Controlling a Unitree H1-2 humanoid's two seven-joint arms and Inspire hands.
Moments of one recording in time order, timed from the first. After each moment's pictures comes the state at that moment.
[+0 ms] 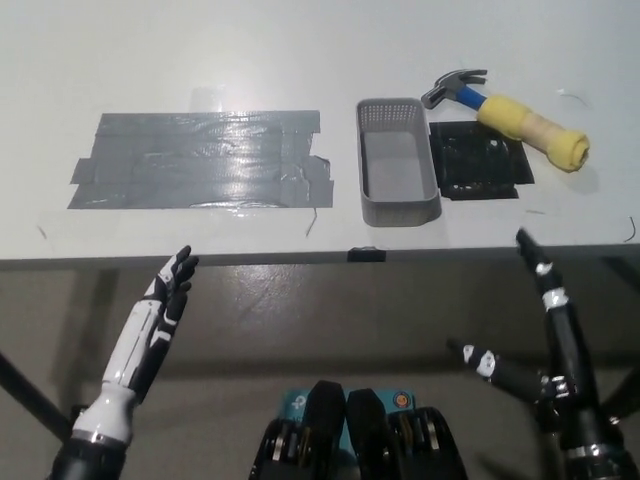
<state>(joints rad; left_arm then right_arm) -0.10 0.21 -0.04 0.06 0.12 -0.20 -0.07 -0.06 -0.07 0.05 -0.01 -0.24 -0.23 -0.06</state>
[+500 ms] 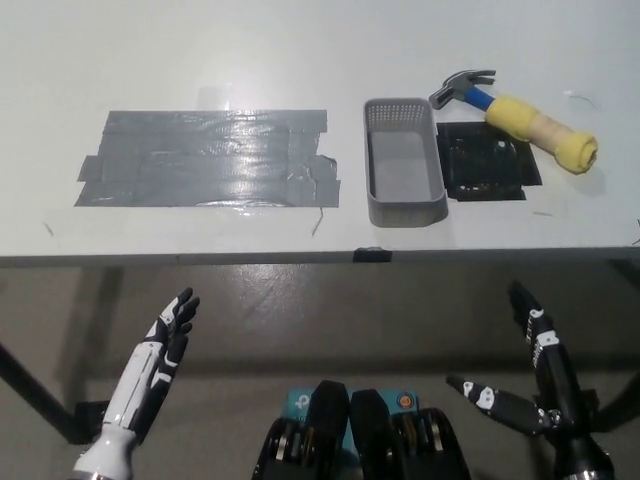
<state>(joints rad) -0.02 0.21 -0.05 0.07 0.12 -0.24 -0.07 -0.02 -0.07 0.05 0.07 -0.12 -0.24 -0.02</state>
